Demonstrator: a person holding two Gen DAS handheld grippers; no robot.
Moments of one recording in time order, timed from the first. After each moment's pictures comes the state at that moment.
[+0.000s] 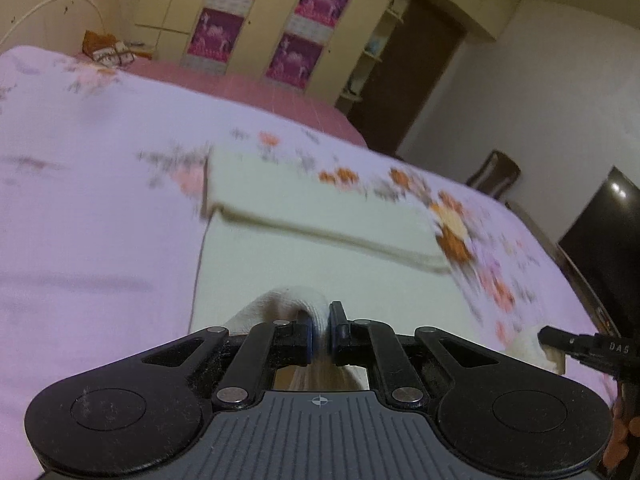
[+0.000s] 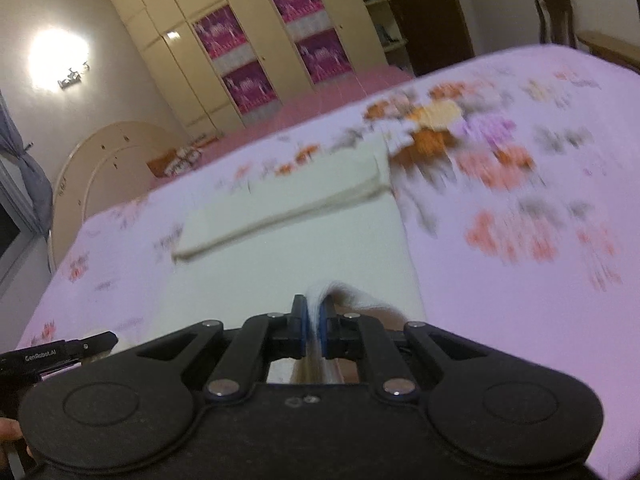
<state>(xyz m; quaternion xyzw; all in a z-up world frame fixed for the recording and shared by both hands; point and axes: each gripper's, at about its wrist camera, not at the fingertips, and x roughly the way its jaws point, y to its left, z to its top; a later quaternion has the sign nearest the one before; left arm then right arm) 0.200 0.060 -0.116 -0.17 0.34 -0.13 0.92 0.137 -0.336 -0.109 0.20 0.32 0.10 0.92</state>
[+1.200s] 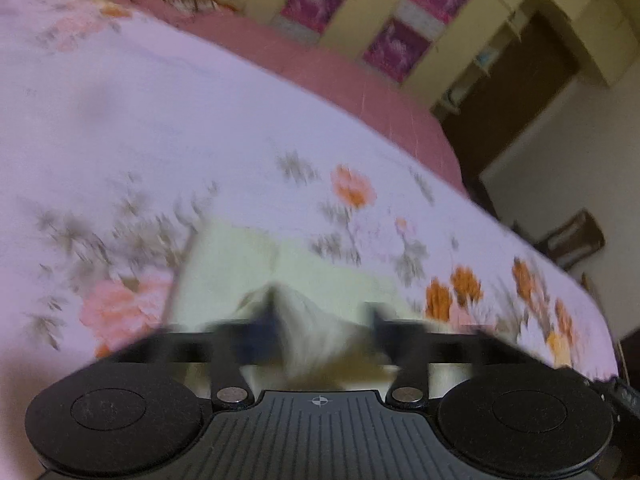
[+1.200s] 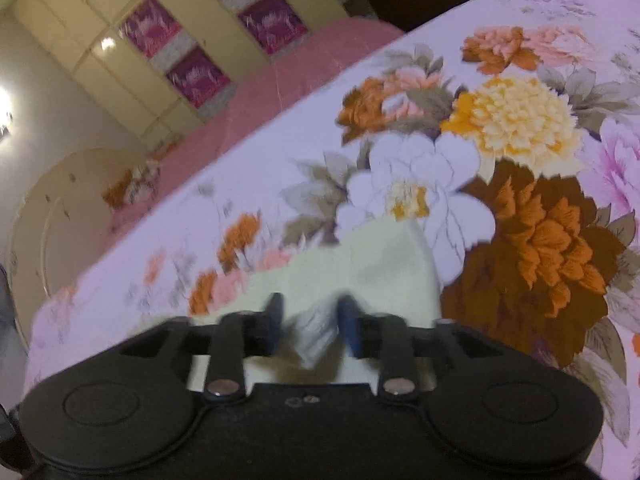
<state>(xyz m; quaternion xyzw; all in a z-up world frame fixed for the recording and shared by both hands) 0.490 0.045 -0.186 -0.25 0.38 0.00 0.89 0.461 -0.365 -0.179 0.29 0.37 0.06 0.88</state>
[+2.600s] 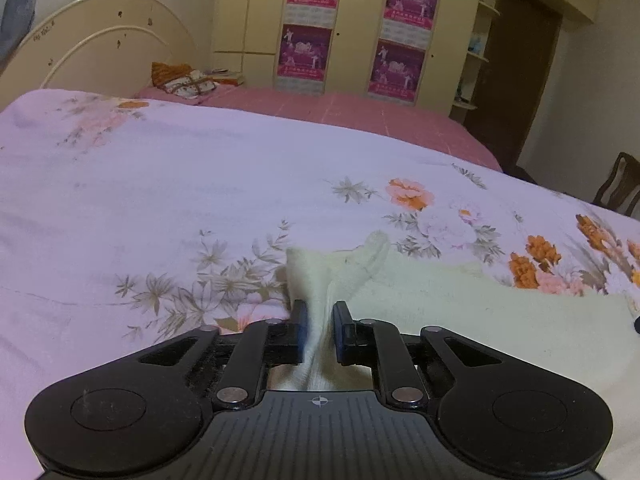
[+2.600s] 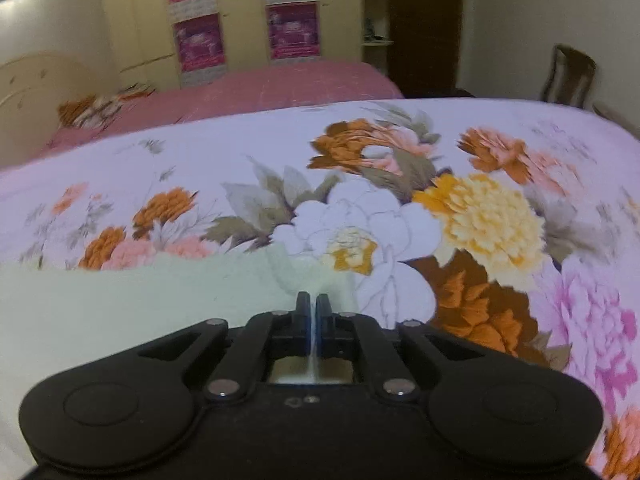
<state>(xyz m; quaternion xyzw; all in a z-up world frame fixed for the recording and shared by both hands) 0.462 0.047 -0.199 -0.08 0.34 0.05 0.94 0.478 -0.336 -0.193 0.03 0.37 0.02 0.93</state>
